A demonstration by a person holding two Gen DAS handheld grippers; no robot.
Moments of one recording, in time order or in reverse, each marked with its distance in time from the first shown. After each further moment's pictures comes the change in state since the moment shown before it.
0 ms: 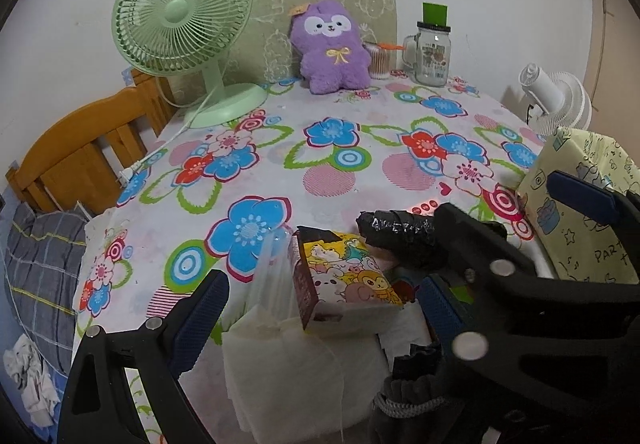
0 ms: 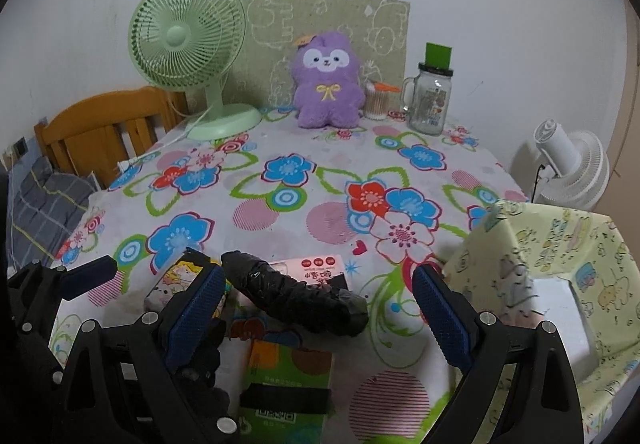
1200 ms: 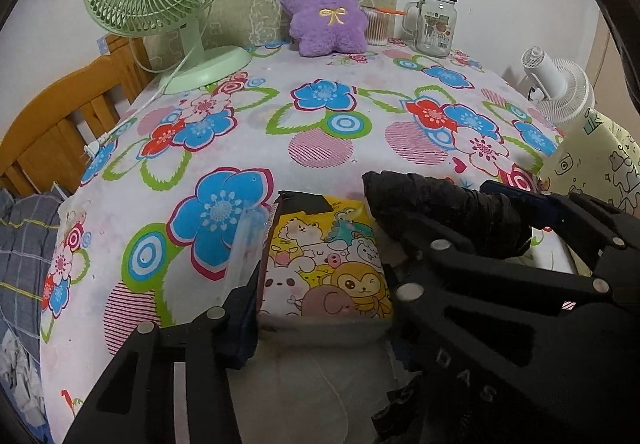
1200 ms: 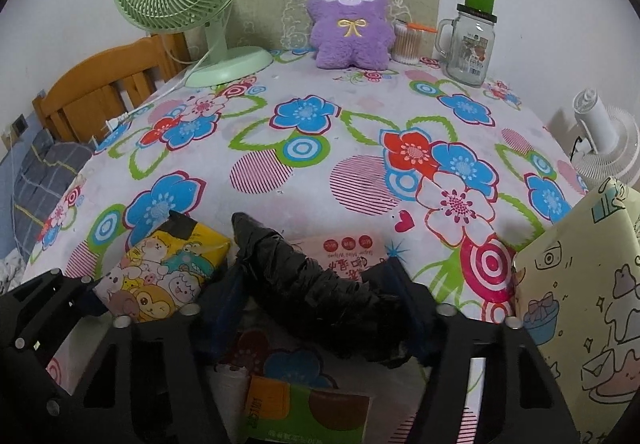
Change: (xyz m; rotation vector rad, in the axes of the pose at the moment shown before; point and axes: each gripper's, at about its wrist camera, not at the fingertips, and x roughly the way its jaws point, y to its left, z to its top) left arm 0.042 0.003 -0.001 -0.013 0.095 -0.056; right arm 0.074 0.010 -0.004 -0.015 0.188 0.060
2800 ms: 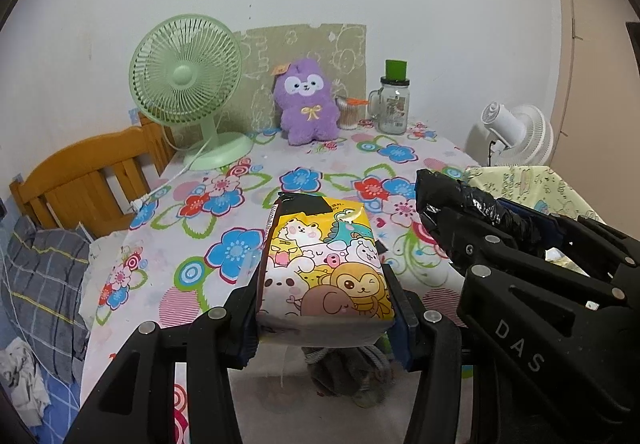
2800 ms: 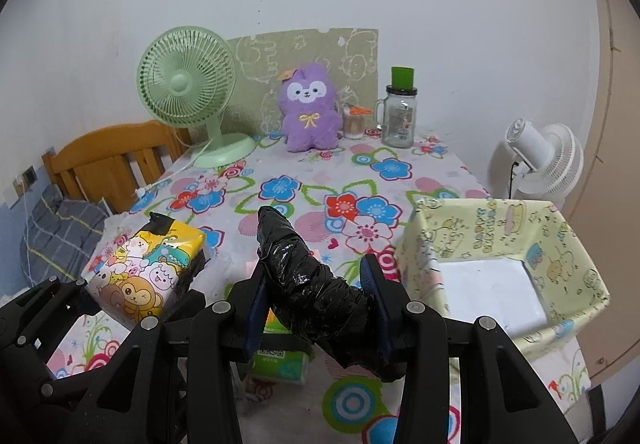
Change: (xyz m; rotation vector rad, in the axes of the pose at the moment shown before) left arm -0.135 -0.040 -0.023 0.016 -0.257 0.007; right arm -0.158 -0.026 -0.035 0.084 -0.250 -0.052
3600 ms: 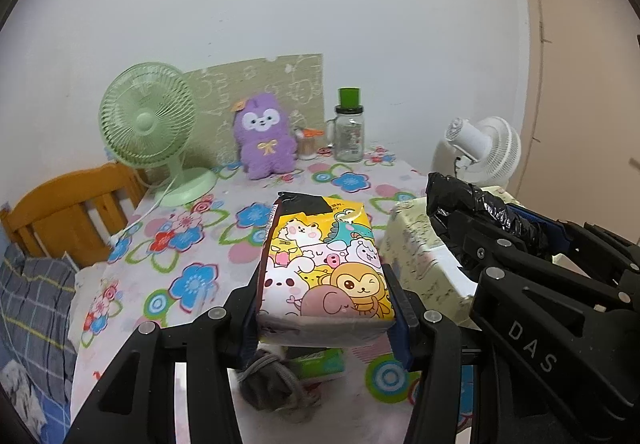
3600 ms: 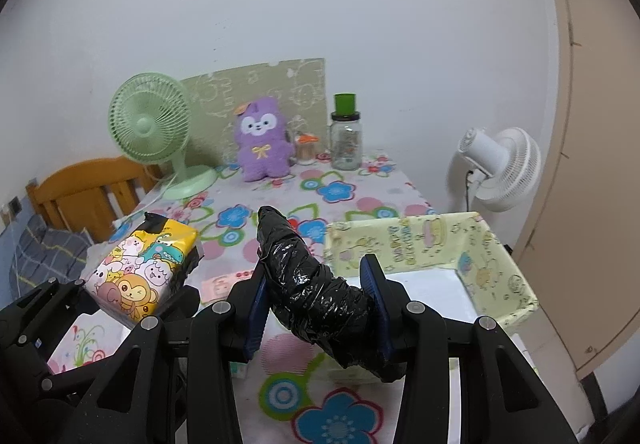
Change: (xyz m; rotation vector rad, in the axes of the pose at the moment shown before) left arm -0.024 -0.061 0.022 0.056 -0.082 -0.067; right arm -0.053 -0.060 0.006 0.065 -0.077 -0.084
